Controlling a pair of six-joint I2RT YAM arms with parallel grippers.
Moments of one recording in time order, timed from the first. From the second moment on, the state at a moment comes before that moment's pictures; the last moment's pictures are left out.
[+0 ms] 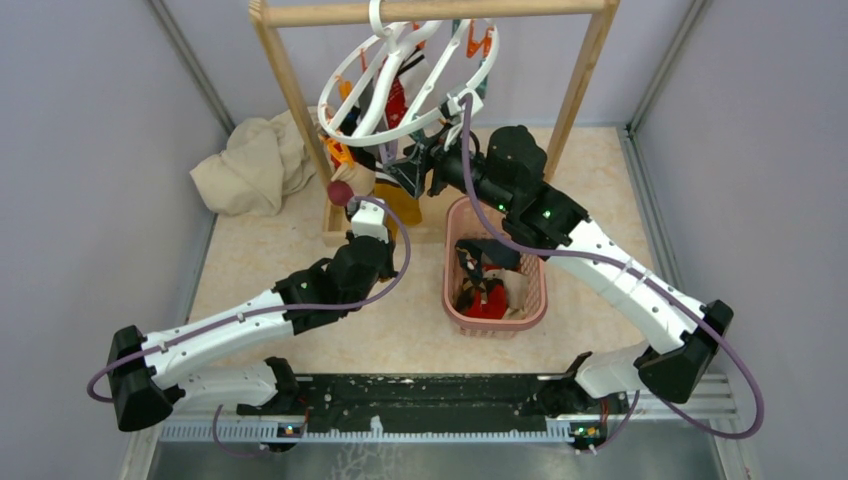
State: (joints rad) left arm -1.06 1.09 0.87 -0.22 -0.71 -0.46; right arm 0.81 1.33 1.47 -0.09 -0.16 0.20
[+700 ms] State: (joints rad) left arm -1.06 1.10 0.87 -0.22 -0.68 -0.46; right arm 0.81 1.41 1.48 -0.03 -0.15 0.25
